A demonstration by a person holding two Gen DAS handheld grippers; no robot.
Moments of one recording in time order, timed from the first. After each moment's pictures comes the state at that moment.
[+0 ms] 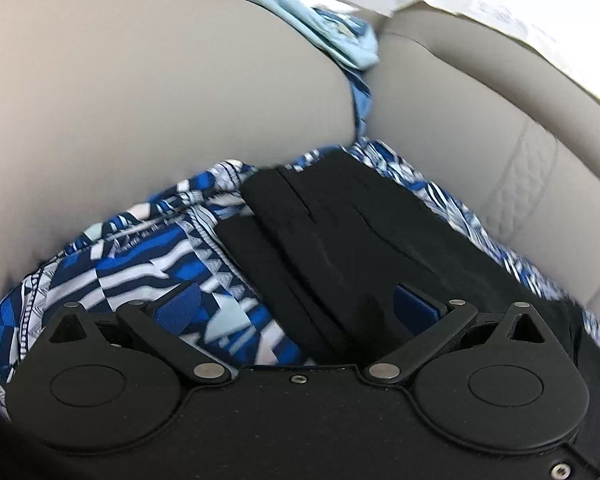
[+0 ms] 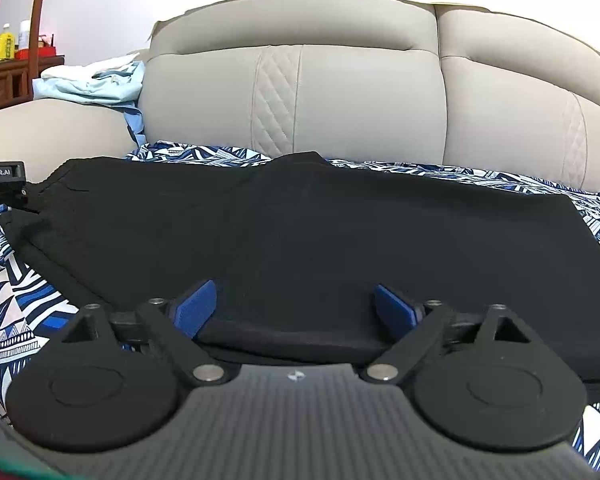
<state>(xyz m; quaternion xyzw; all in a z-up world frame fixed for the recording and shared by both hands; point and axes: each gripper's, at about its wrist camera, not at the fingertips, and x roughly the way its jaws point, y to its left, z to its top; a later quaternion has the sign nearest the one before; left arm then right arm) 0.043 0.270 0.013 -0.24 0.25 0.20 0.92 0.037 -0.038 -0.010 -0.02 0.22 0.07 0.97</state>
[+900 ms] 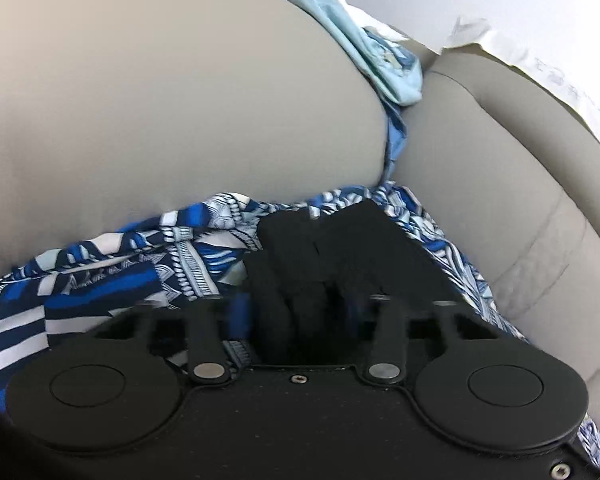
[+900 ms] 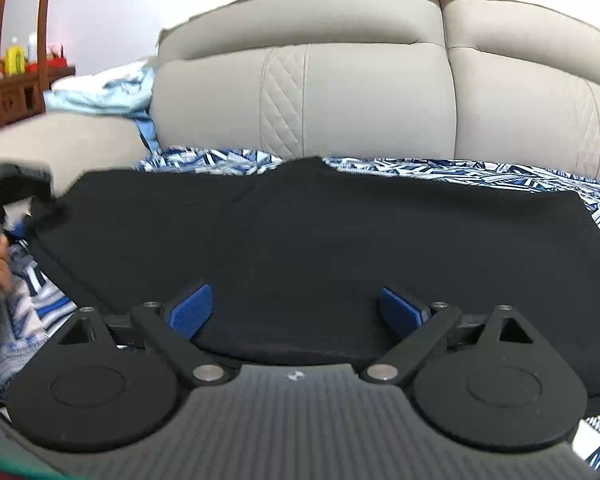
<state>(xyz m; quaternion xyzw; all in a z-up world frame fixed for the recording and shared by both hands) 0.085 0.301 0.006 -0.33 0.20 0.23 0.89 0.040 -0.060 0.007 0.01 0.23 0.10 0.97</state>
